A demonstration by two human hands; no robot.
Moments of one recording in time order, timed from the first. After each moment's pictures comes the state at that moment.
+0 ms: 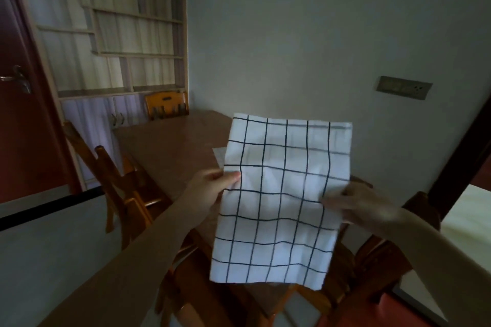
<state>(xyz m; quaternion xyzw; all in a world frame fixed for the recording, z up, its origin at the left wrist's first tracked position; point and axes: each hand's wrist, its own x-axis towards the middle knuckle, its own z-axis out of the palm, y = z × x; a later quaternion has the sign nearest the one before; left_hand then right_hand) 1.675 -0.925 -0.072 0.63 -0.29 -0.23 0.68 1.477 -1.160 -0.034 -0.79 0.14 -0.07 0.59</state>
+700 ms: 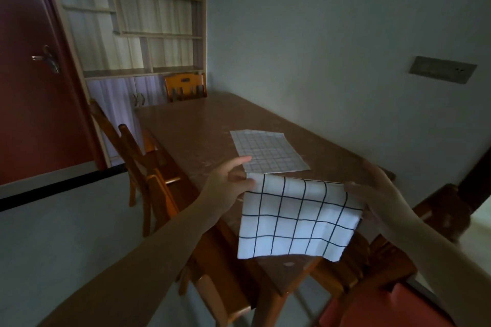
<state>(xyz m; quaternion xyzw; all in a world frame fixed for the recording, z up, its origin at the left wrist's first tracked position) 1.655 -0.915 -0.096 0.71 -0.25 -0.17 0.63 1.486 -1.155 -0.079 -0.68 0.28 -0.22 0.64</state>
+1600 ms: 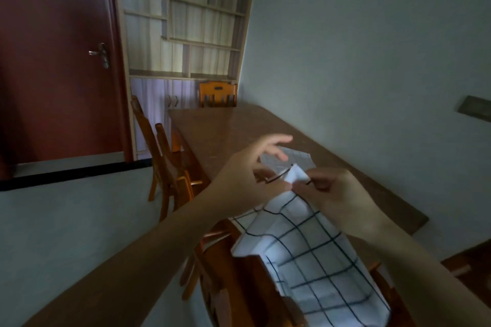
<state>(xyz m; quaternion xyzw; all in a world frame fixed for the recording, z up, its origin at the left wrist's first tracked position) 1.649 -0.853 -0.027 0.69 -0.47 0.04 0.56 1.557 -1.026 -0.012 -0.91 -0.02 -0.16 0.38</state>
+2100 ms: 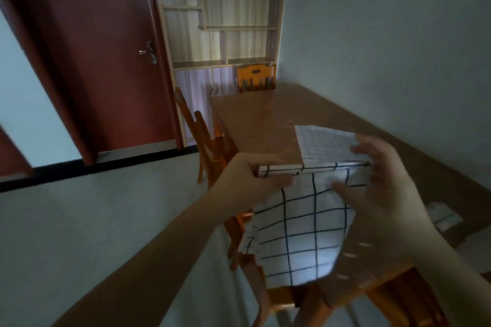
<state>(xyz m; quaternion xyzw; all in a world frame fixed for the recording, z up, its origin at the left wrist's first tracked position) 1.622 -0.851 -0.044 0.75 -0.33 -0.03 0.57 1.532 -1.062 -0.044 -0.89 0.01 -0.27 0.36</state>
